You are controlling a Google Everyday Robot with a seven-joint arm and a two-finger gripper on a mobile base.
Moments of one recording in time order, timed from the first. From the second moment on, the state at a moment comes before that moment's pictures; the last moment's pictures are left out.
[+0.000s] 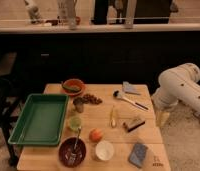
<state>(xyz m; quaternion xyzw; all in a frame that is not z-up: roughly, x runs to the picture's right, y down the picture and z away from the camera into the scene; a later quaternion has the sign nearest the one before) 0.286 0.111 0.683 -0.28 0.02 0.02 0.96</state>
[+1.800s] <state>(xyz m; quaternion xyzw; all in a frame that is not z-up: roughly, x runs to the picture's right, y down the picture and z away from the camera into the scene) 0.286 0.111 0.683 -0.28 0.02 0.02 0.96</state>
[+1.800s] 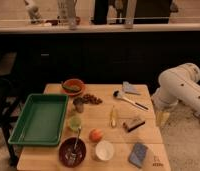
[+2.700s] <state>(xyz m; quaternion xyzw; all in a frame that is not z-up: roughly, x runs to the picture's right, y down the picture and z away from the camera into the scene) 0.237 0.049 0.690 -0.21 -0.11 0.09 0.97</state>
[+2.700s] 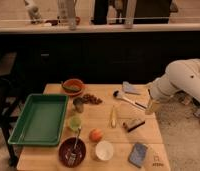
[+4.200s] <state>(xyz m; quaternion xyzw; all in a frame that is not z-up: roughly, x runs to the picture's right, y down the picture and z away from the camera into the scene) 0.159 -0.007 0.720 -0.16 -0.19 0.07 0.97</state>
